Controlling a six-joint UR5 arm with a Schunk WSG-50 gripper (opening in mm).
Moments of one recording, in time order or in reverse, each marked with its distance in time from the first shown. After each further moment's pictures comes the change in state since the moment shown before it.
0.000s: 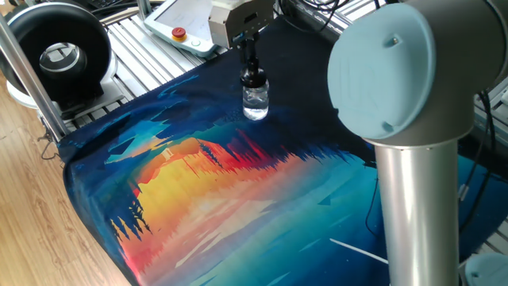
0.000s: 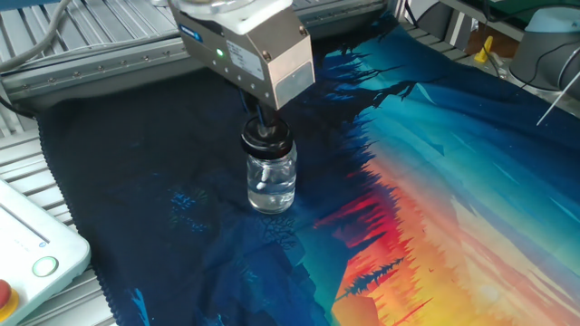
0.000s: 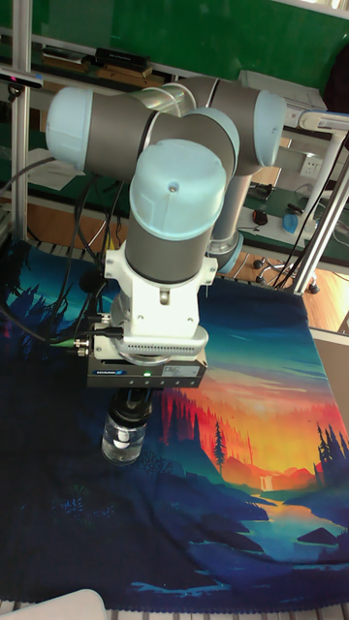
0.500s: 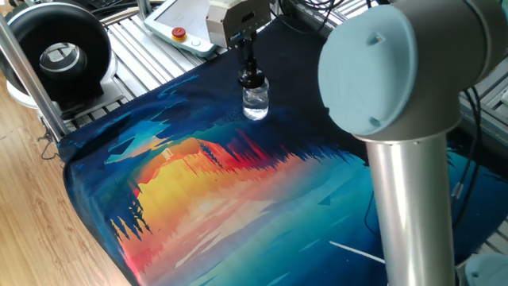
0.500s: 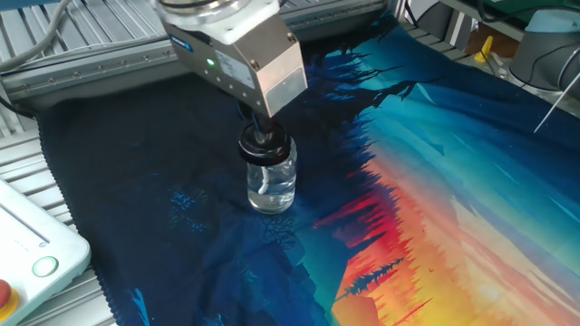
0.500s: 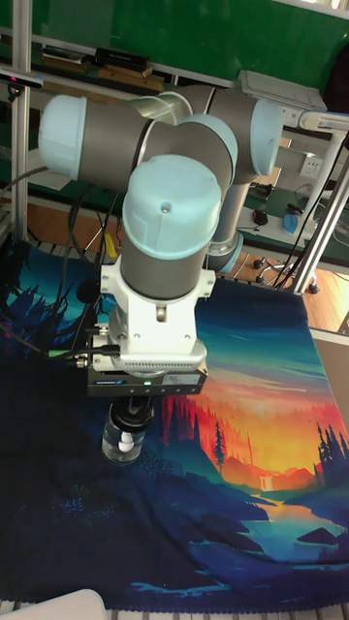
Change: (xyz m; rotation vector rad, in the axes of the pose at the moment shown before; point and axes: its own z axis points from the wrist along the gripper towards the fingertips) arm -0.005 0.003 0.005 -0.022 0.029 -0.009
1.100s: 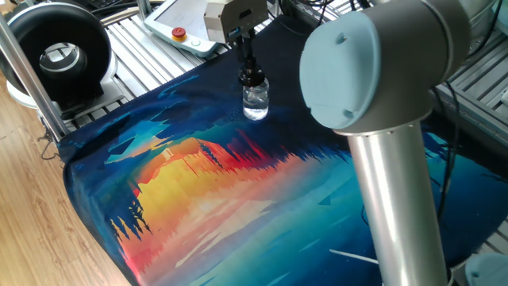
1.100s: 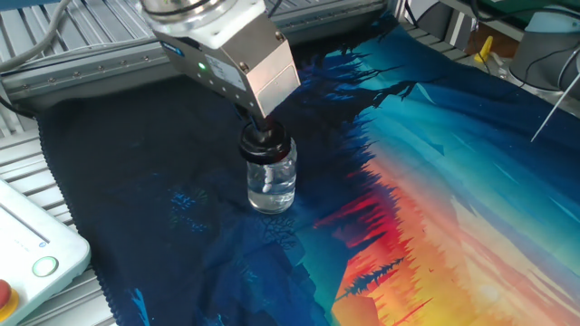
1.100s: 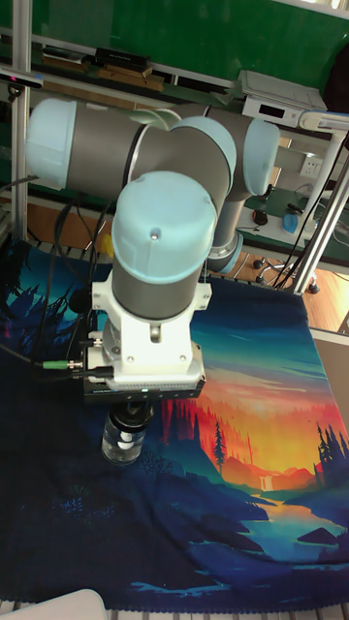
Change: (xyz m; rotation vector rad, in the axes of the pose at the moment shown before) arm -0.006 -0.003 -0.004 -0.017 0.060 -0.024
